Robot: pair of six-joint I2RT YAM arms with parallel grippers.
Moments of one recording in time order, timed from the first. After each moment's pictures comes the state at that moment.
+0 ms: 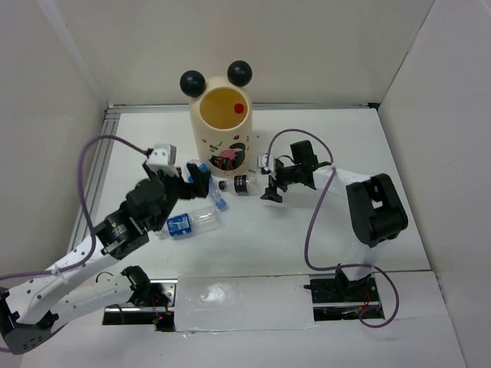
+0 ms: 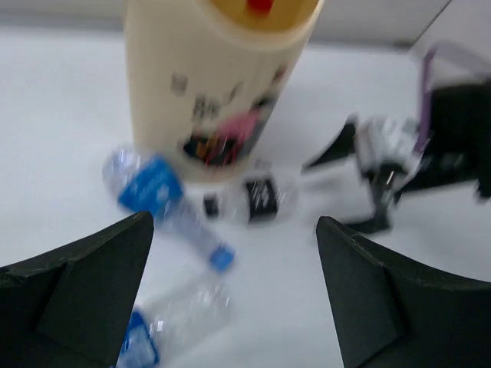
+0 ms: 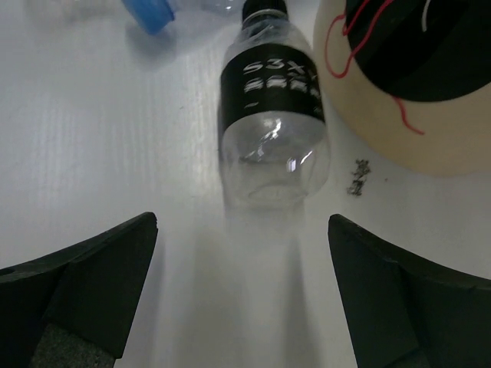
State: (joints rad) left arm -0.82 0.83 0.92 -0.15 -0.54 -0.33; right arm 0.32 1.69 0.94 -0.09 -0.85 -0.95
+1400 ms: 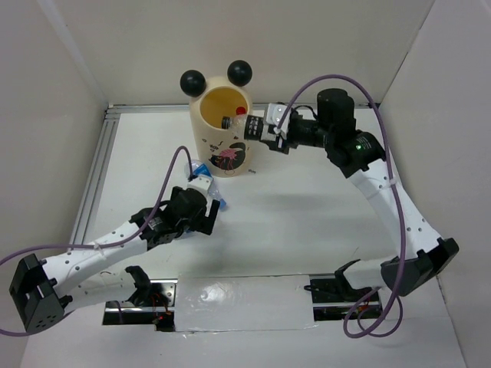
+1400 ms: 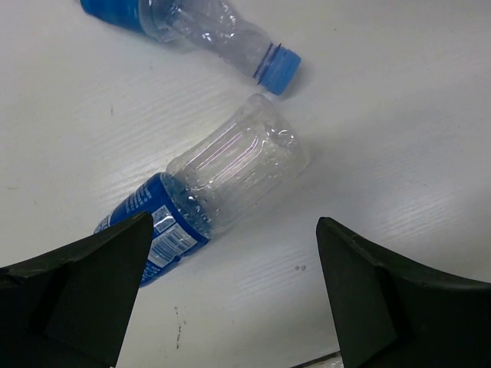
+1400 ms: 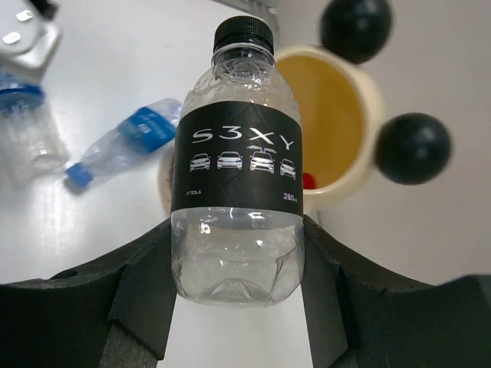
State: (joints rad) left arm -0.84 1.01 0.73 -0.55 -0.40 -0.38; right arm 0.45 1.32 1.53 -0.56 -0.65 -0.87
